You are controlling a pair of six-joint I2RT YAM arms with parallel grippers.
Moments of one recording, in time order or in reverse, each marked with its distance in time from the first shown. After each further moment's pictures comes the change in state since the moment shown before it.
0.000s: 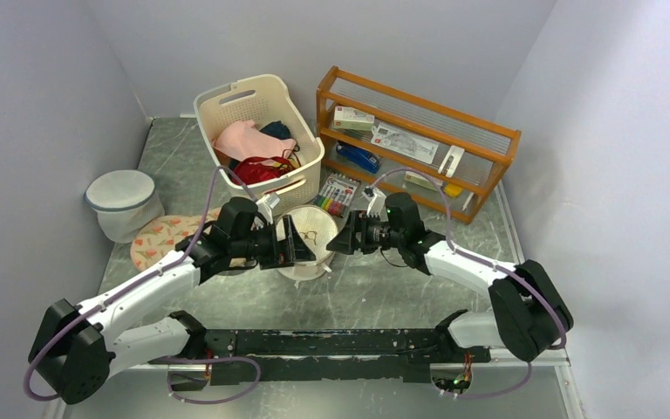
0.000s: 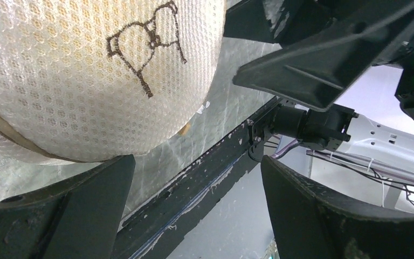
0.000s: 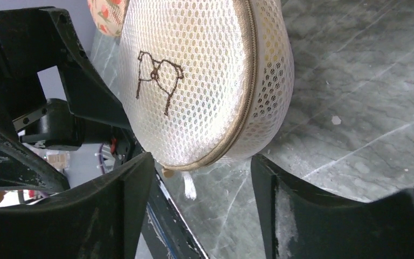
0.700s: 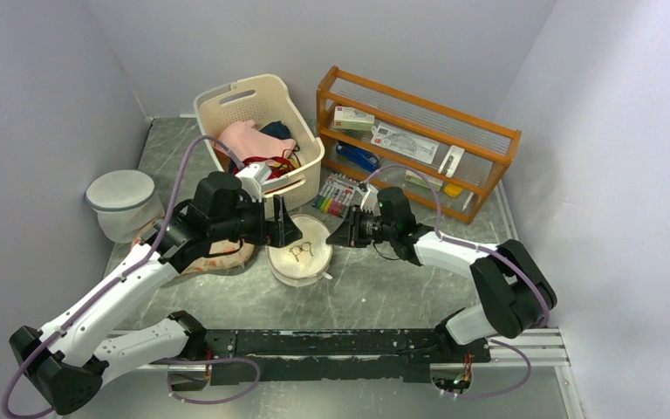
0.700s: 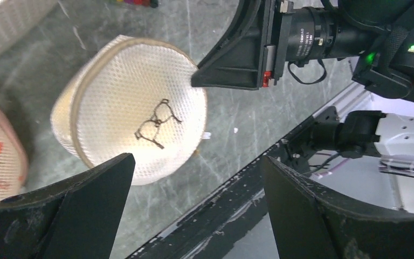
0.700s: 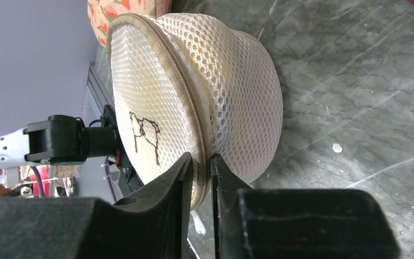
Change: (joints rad) left arm -0.016 -0.084 0.347 -0.357 -0.208 0.300; right arm 0.003 0.156 0.057 0.097 -0.014 0.060
